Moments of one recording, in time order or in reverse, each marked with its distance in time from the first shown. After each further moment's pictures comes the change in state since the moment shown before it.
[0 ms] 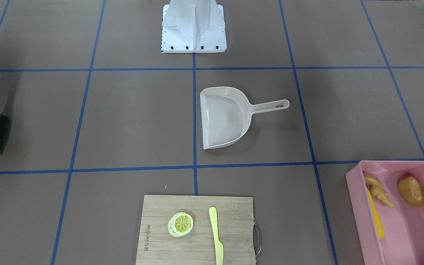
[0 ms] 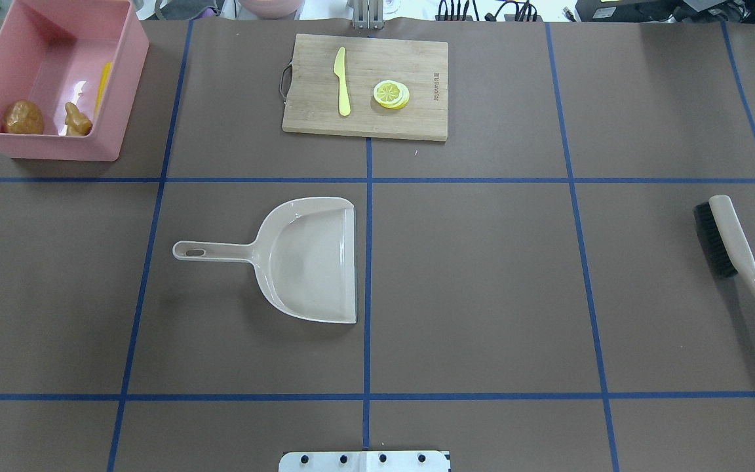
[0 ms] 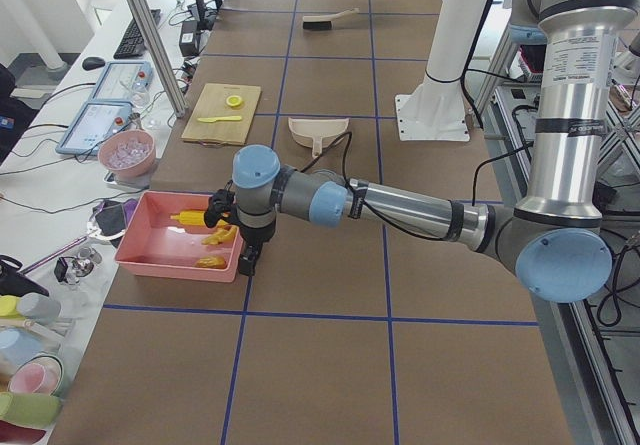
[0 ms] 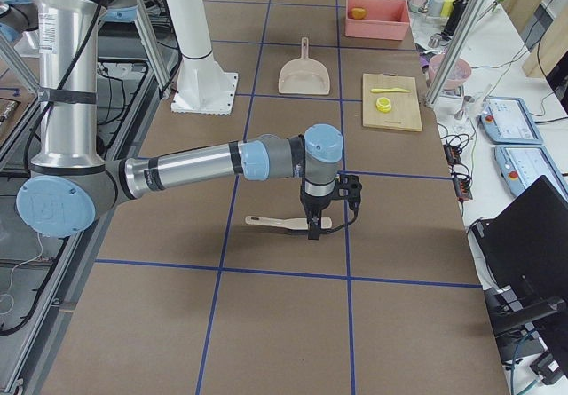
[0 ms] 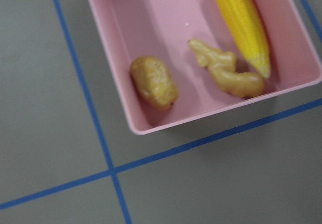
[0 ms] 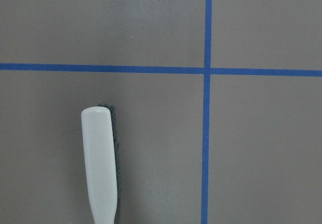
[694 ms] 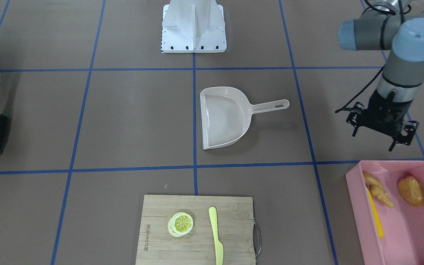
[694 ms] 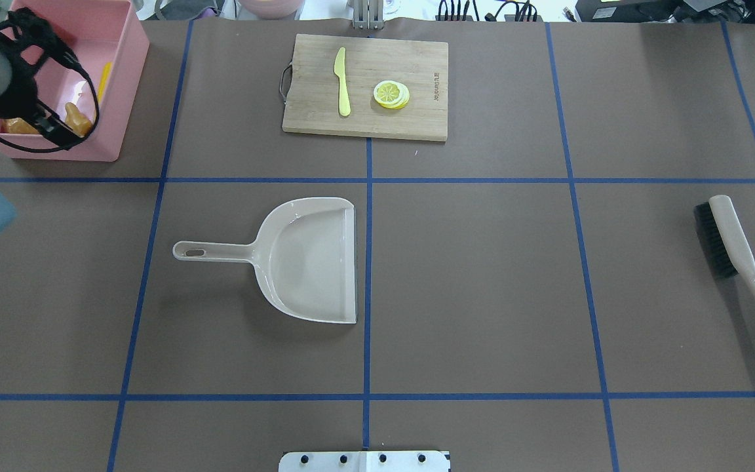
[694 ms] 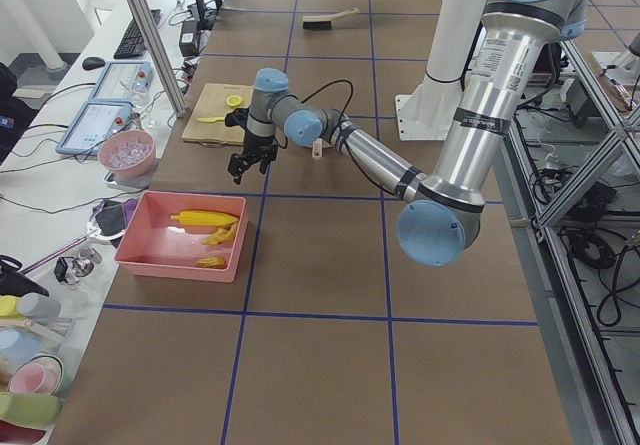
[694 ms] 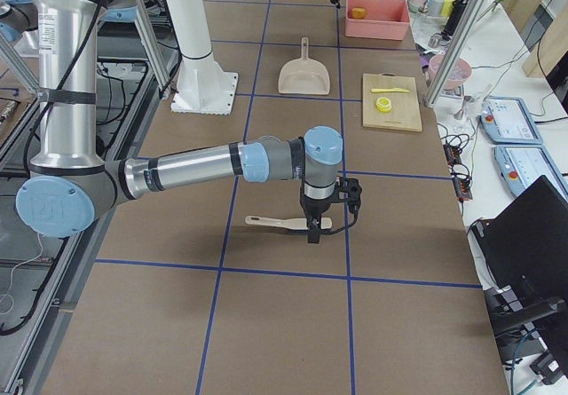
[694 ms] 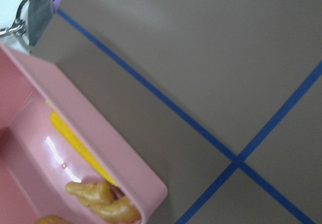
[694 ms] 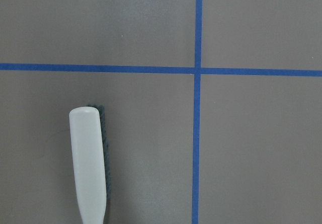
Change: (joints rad) left arm 0.415 -0.269 -0.069 0.002 0.347 -0.029; right arm 0.001 0.000 -0.005 -0.002 -0.030 -0.002
